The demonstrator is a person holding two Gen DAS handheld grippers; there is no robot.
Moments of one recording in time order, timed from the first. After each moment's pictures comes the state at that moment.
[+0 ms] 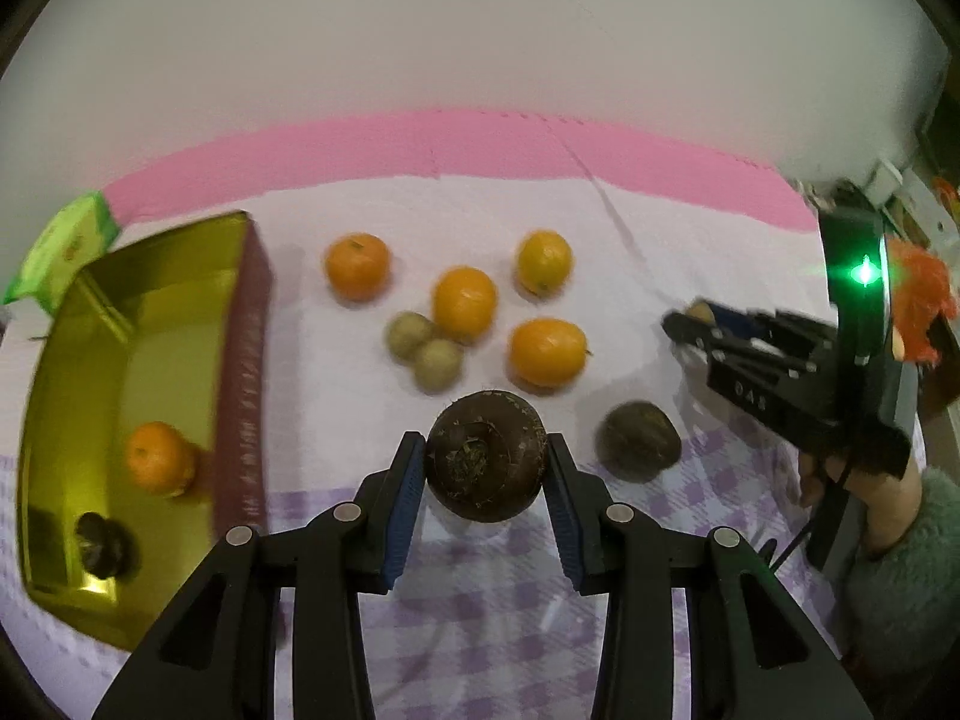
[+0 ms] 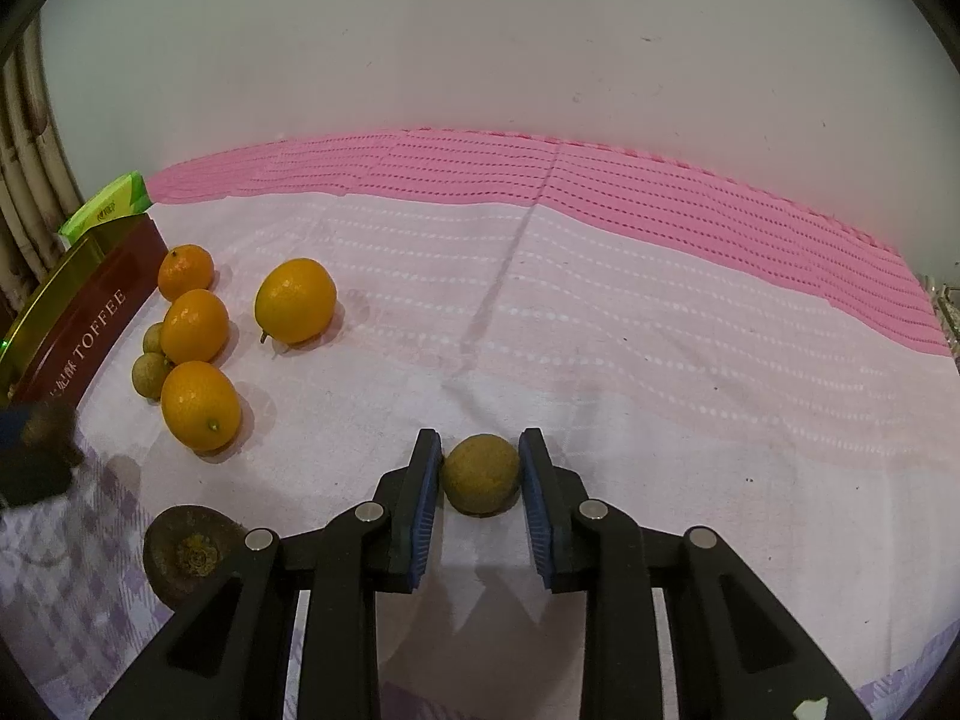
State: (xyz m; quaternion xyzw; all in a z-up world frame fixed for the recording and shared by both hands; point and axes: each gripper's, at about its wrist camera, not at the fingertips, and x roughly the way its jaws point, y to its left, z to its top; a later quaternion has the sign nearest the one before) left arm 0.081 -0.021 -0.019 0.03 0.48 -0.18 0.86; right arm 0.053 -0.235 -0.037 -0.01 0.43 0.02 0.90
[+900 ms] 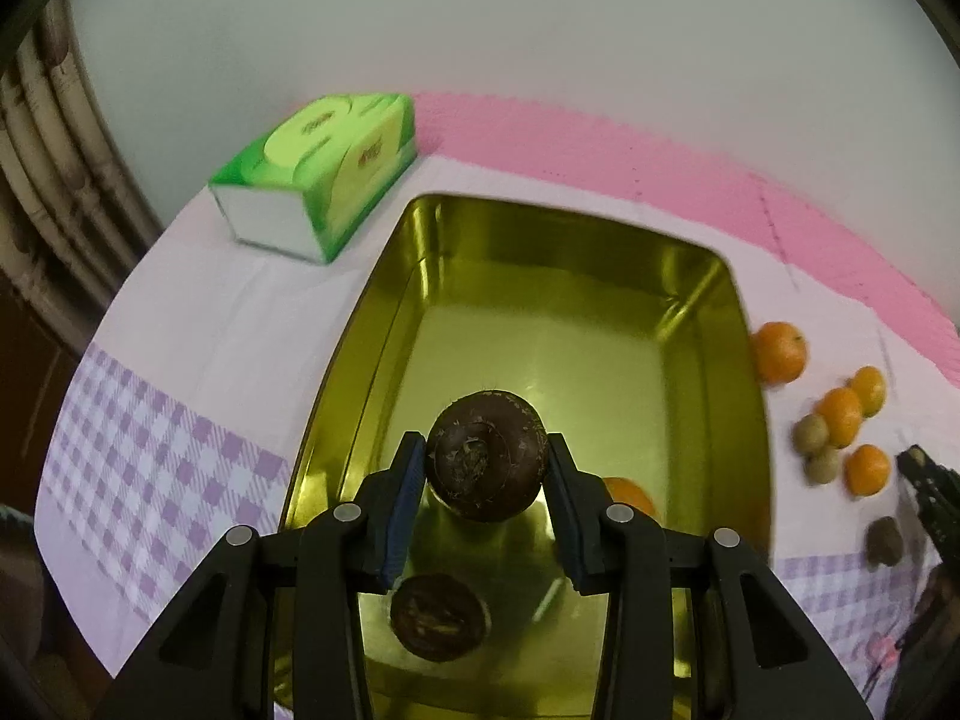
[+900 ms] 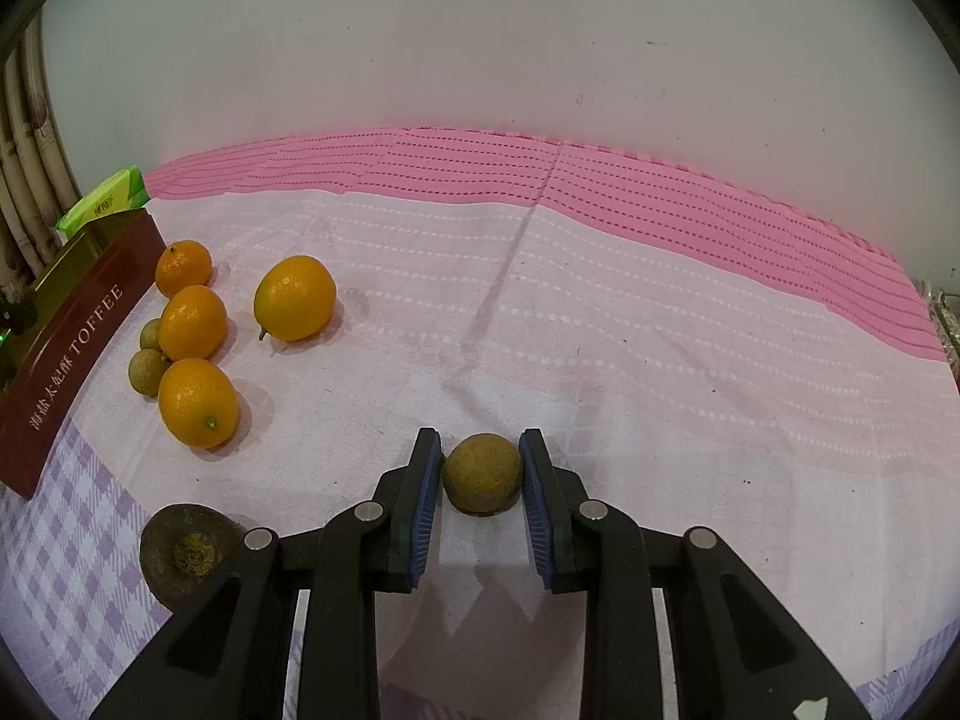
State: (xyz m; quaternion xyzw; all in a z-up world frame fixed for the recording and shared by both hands) left arm 0.147 0.165 -0.038 -0.03 0.51 0.02 0.86; right arm 0.055 -0.233 -0.037 -0.02 0.43 0.02 0.90
